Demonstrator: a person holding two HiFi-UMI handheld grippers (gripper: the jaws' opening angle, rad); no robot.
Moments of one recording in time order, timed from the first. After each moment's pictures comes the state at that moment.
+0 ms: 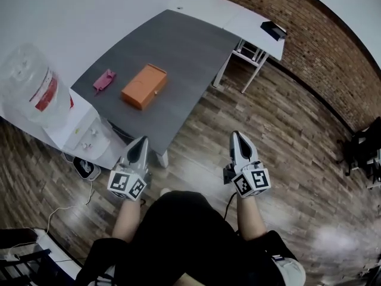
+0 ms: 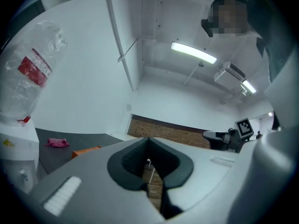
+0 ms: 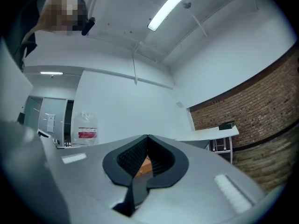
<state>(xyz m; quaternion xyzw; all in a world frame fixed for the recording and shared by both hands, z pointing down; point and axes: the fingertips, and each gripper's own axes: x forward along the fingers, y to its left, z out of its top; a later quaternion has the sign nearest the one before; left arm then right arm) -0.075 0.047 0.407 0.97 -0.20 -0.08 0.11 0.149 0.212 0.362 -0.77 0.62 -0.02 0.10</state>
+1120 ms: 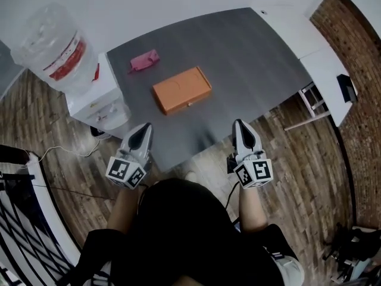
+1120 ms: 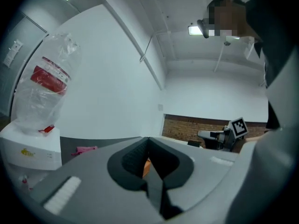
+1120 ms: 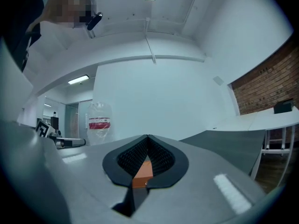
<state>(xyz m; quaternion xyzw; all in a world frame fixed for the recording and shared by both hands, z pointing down) -0.050 -0.065 0.419 0.91 -0.41 -0.05 0.09 0.214 -0.036 0.393 -0.59 0.80 -0.07 0.06</state>
